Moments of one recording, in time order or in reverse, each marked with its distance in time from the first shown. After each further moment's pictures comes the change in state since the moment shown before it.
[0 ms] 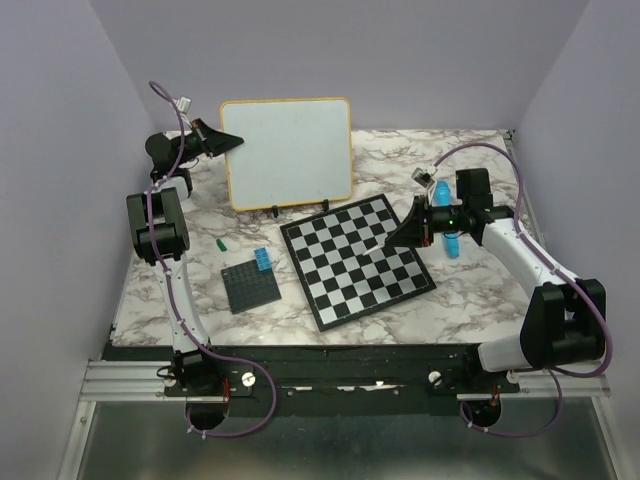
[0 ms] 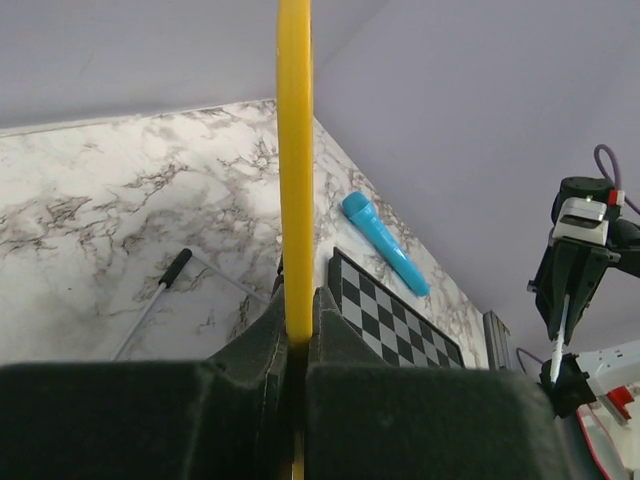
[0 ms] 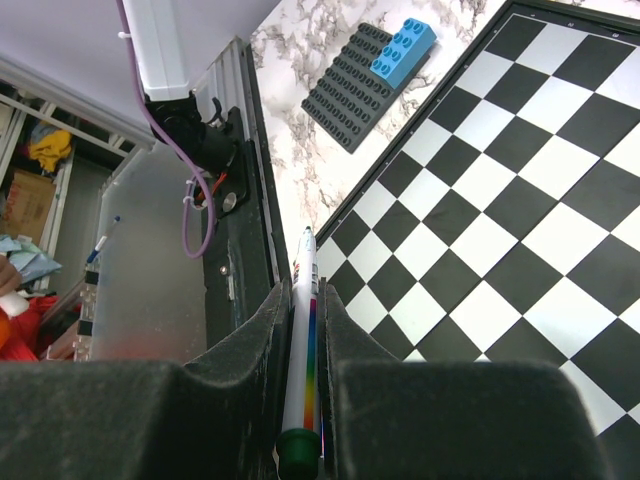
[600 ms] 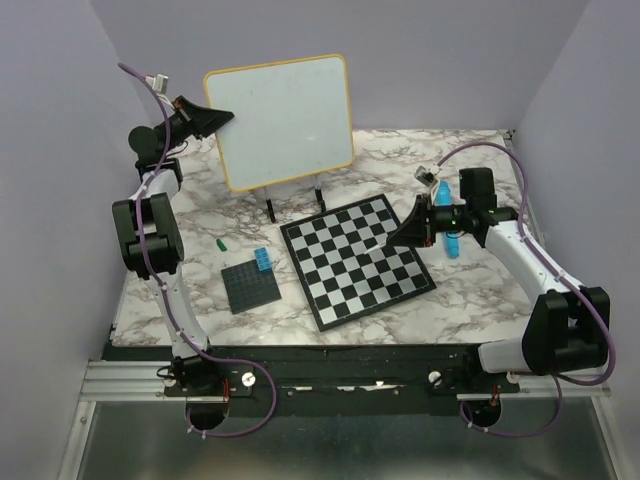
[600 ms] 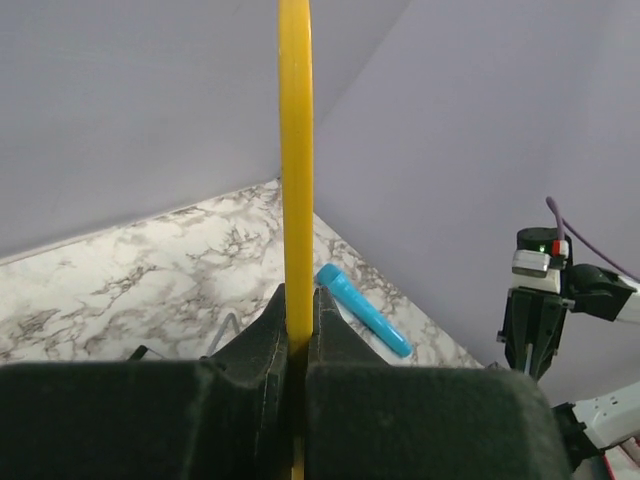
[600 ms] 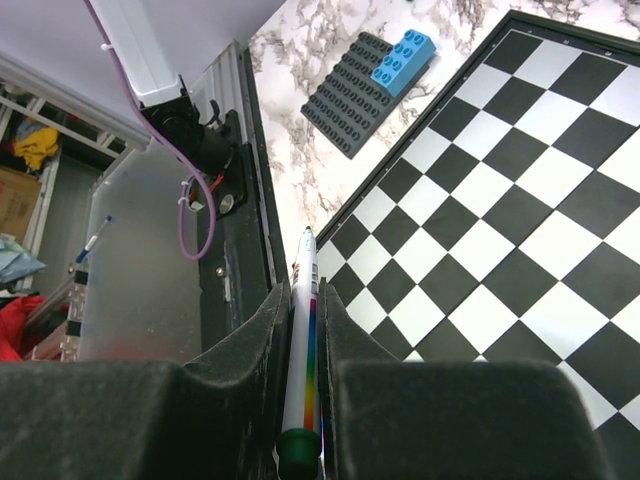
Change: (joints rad) left arm 0.006 -0.227 -0.081 0.089 -0.111 -0.088; right arm -0.003 -0.031 0.000 -0.006 0.002 -0.008
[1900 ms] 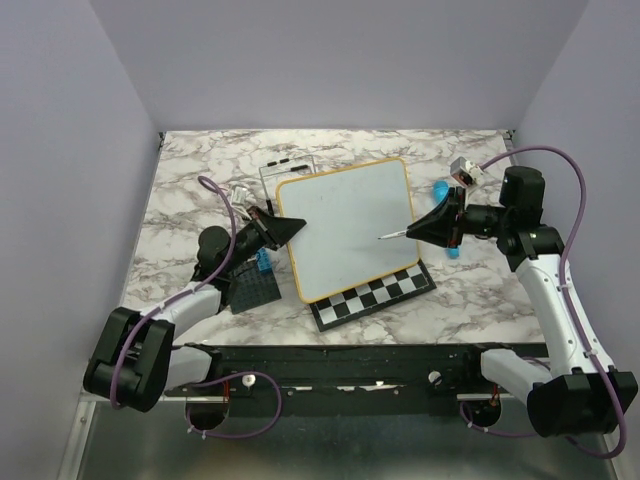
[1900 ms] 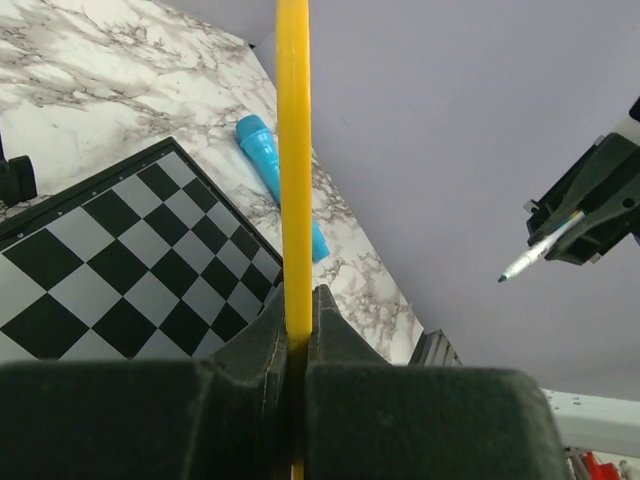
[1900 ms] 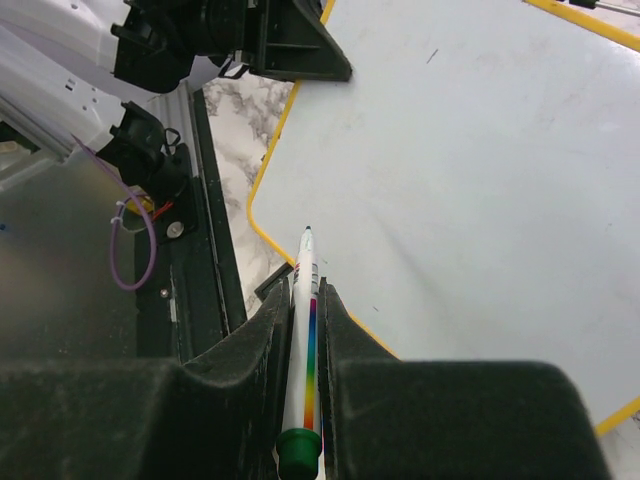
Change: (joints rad) left arm -0.561 -0.948 -1.239 -0.314 -0.613 0.390; right arm -0.090 -0.329 0.032 -0.051 0.029 -0.049
